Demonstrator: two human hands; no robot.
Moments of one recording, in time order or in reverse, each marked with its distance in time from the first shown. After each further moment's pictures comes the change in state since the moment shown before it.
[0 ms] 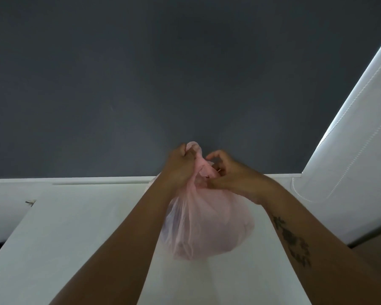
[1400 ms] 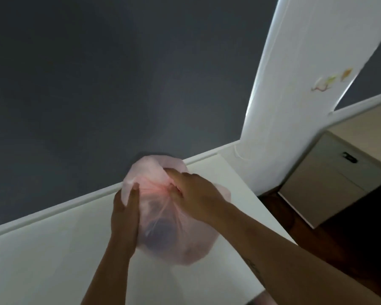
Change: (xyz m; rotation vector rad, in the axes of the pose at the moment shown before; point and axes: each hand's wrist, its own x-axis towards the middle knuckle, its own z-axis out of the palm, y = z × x) left_hand -0.047 -0.098 -0.020 -0.032 0.090 -0.212; right_hand -0.024 0.037 0.078 -0.771 0.580 -0.095
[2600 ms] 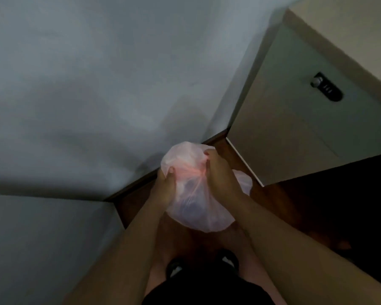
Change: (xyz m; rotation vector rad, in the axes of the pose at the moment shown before) left_hand -0.002 -0.217 0.763 0.384 -0.528 -0.308; right_hand -0.152 0.758 0.155 0.417 -0.098 0.714
